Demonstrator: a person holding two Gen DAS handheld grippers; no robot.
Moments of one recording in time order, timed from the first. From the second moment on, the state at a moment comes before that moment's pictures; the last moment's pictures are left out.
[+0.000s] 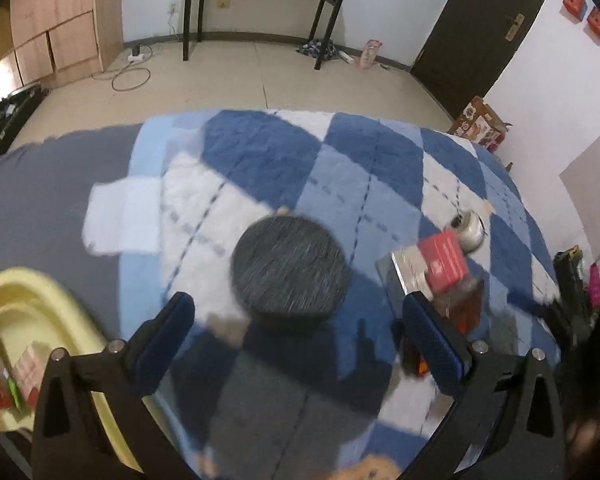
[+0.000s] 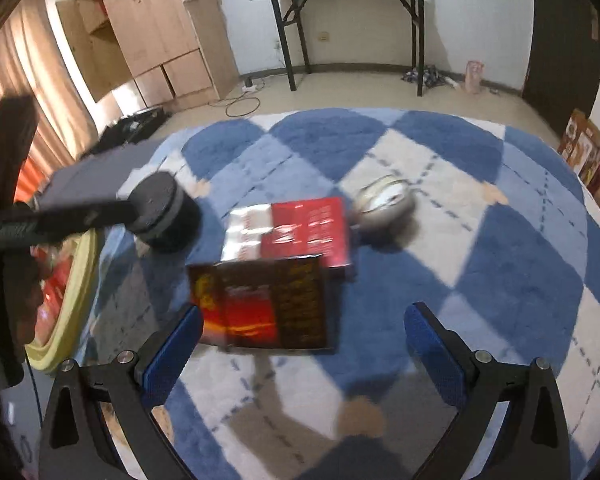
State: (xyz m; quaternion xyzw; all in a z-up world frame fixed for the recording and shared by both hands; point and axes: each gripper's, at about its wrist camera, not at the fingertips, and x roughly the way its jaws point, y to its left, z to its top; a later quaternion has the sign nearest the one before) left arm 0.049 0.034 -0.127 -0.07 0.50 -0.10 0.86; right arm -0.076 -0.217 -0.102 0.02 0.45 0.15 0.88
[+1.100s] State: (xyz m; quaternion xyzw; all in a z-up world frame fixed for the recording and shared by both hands) left arm 0.076 0.016 -0.149 -0.06 0.52 -0.06 0.85; right arm -0.053 -0.200 -0.132 -0.01 0.48 0.09 0.87
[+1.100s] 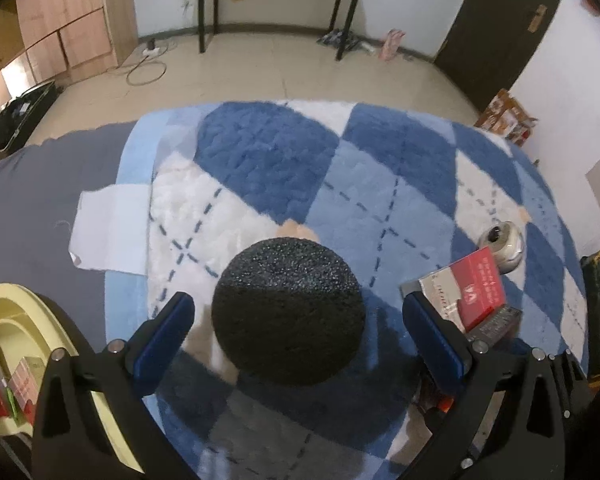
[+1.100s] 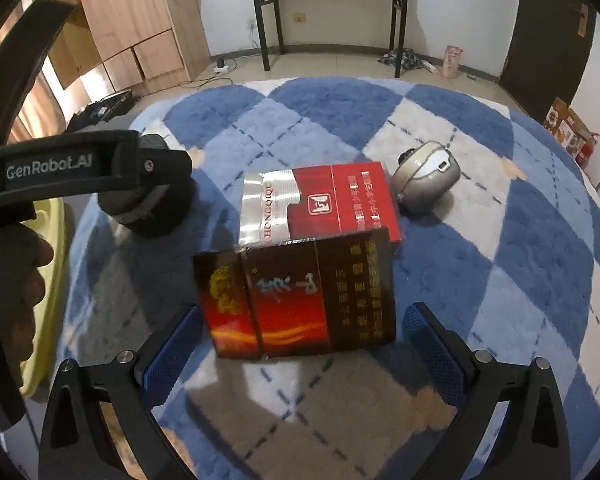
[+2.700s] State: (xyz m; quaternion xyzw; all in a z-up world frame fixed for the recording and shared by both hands) left arm -0.083 0.295 -0.128 -0.22 0.50 0.10 0.83; right arm -0.047 0.088 -0.134 -0.21 0.42 0.45 0.76
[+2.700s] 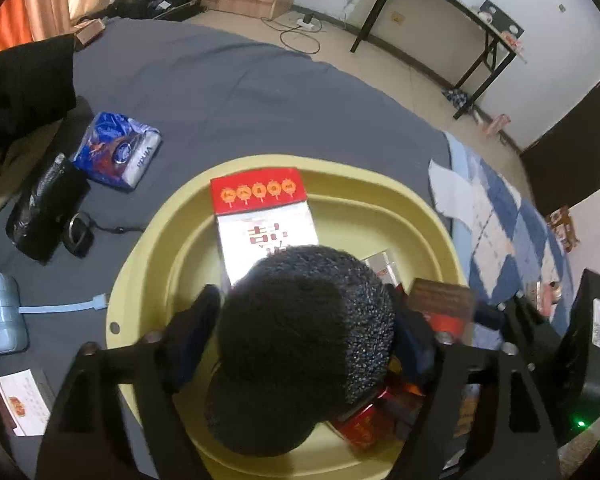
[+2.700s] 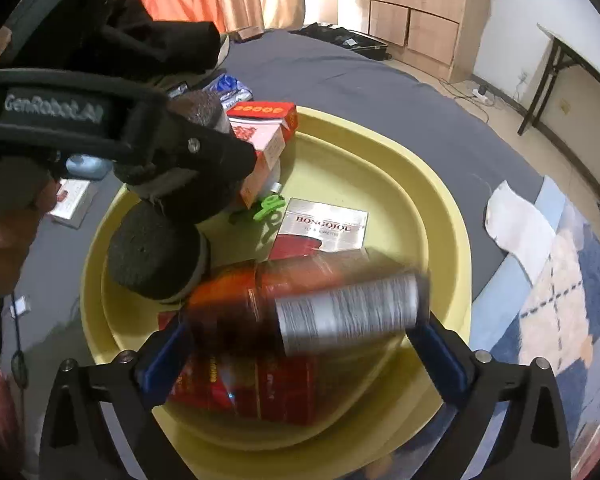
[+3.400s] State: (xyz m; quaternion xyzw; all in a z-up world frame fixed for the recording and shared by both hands) left arm -0.012 0.057 -0.114 -0.16 0.51 -0.08 0.84; right arm 0.008 -0.280 -0.106 0.01 0.42 0.12 0.90
